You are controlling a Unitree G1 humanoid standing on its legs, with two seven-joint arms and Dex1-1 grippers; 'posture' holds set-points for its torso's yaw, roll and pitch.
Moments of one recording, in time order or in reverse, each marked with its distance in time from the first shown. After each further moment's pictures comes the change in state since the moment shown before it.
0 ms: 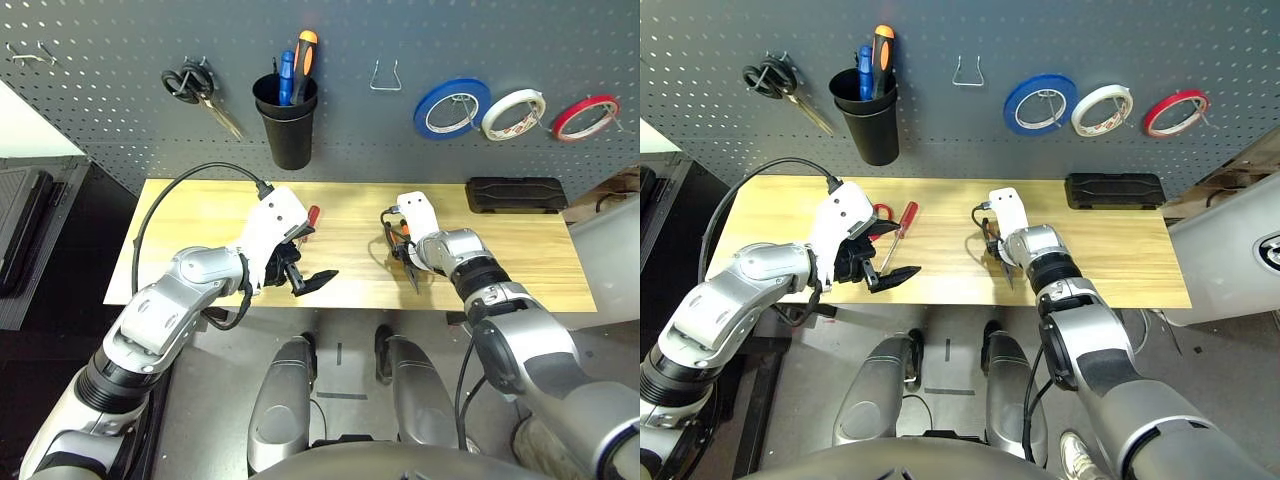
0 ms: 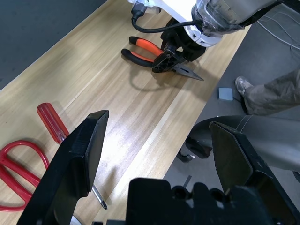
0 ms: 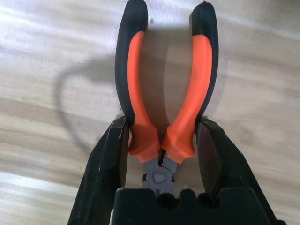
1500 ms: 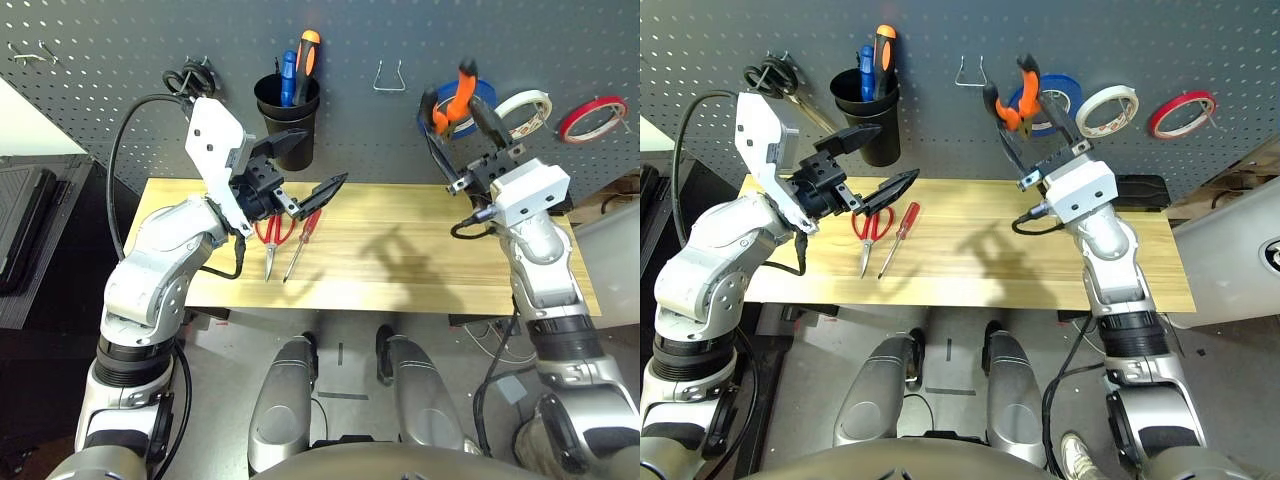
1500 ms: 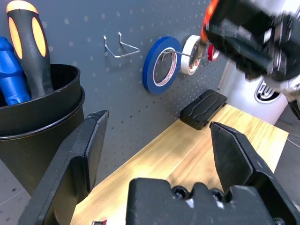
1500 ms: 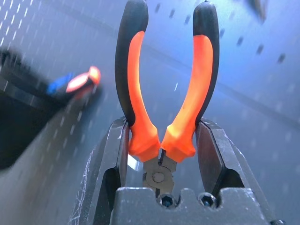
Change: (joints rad) left arm -0.110 -0.191 0.264 0.036 -0.101 -0.248 0.094; right arm 0.279 -0.166 -0.027 -0.852 -0.060 -1.272 0.126
